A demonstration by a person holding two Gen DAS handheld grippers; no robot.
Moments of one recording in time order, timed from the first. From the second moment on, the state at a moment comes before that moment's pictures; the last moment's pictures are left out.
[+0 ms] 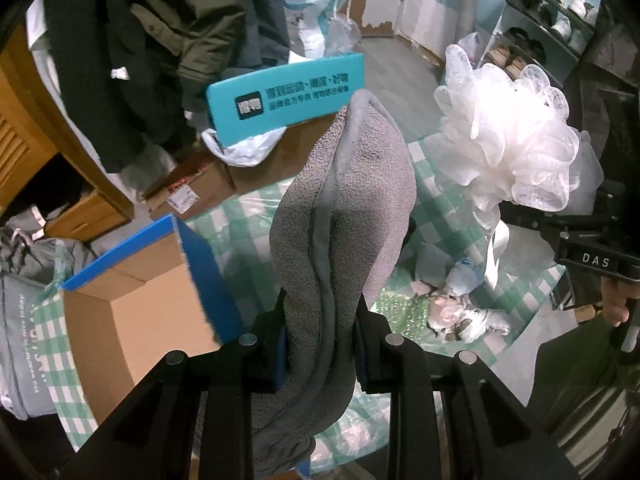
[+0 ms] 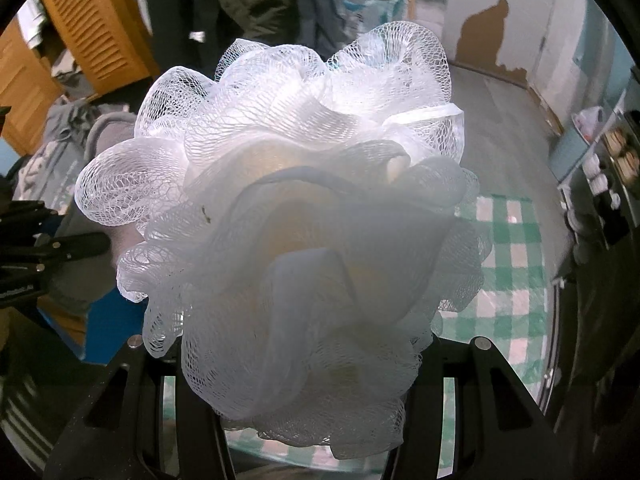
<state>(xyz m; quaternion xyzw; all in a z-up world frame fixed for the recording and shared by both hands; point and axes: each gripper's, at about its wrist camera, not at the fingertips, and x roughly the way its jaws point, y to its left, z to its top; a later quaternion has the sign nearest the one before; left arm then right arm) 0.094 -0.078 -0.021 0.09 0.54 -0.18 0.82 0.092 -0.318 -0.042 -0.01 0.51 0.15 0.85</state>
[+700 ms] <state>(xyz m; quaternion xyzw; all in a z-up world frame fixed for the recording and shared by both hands) 0.079 0.032 -0.013 0.04 0.53 -0.08 0.84 0.110 -0.199 -0.026 -0.04 0.51 0.24 0.83</state>
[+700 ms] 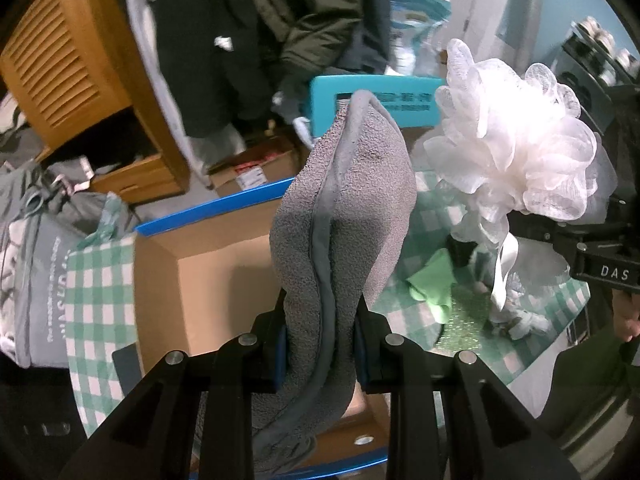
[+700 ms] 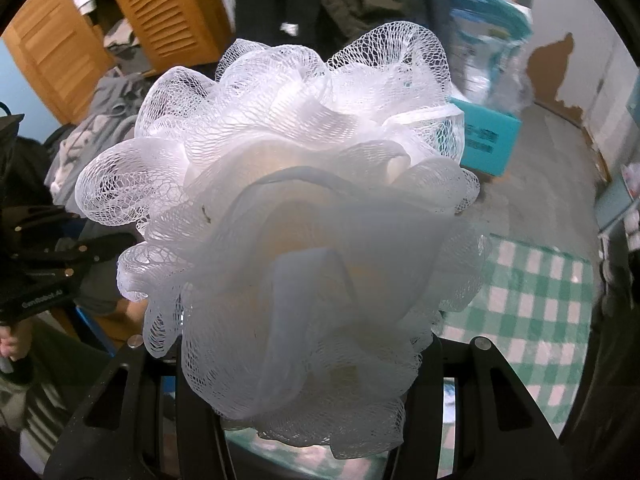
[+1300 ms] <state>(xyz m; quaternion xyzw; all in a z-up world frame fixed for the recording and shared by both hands) 0.084 0.126 -0.047 -0.02 0.56 0.01 0.82 0.134 -0.090 -0.040 -0.05 0.53 0.29 0.79</state>
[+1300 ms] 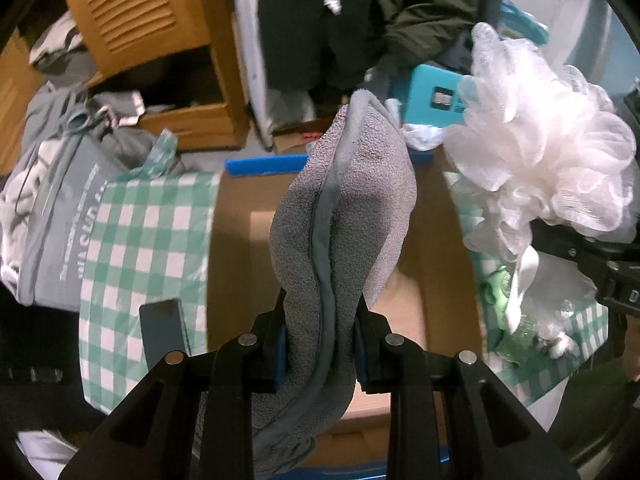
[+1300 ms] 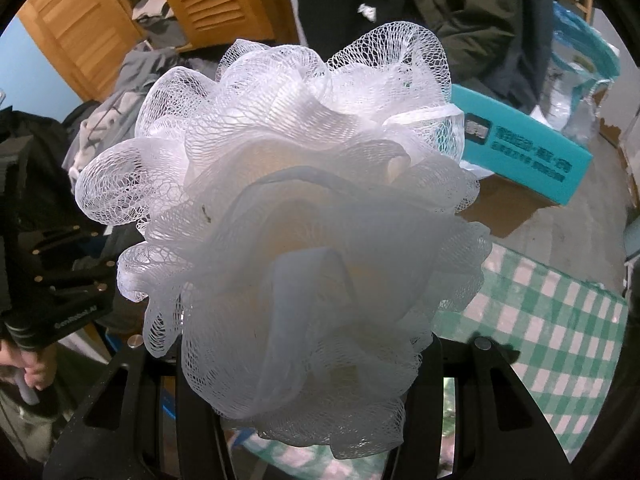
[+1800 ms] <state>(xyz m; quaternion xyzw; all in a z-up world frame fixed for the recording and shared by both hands) 0.091 0.151 -0.068 -0.06 0.58 0.05 0.81 0.139 -0.037 -0.059 -0.06 0.56 0.30 0.77</state>
